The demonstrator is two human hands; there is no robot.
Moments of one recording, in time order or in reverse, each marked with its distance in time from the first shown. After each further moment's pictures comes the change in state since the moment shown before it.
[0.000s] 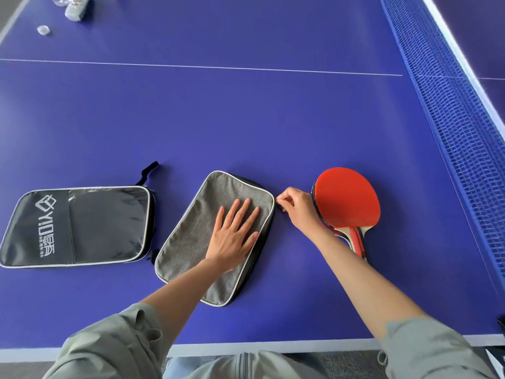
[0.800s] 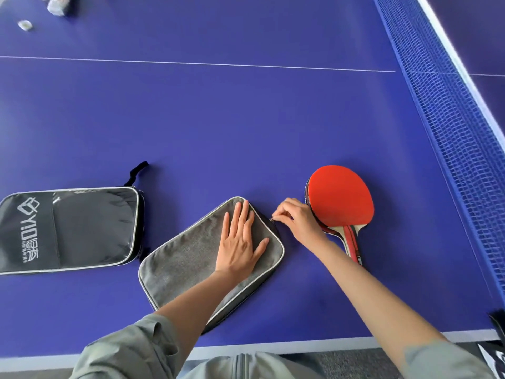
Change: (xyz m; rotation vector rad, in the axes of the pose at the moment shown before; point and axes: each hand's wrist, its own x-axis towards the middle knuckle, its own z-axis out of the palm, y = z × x) left_hand -0.001 0.042 0.008 -0.022 0.046 -0.108; right_hand -0.027 0.022 -0.008 -0.098 -0.083 -0.233
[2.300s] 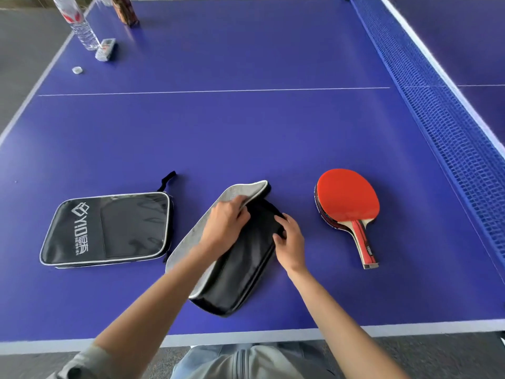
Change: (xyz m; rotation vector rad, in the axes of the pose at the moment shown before) left_hand -0.015 -0.023 -0.137 -0.416 0.103 -0.095; right_hand -0.052 -0.092 0.054 0.252 0.281 0.412
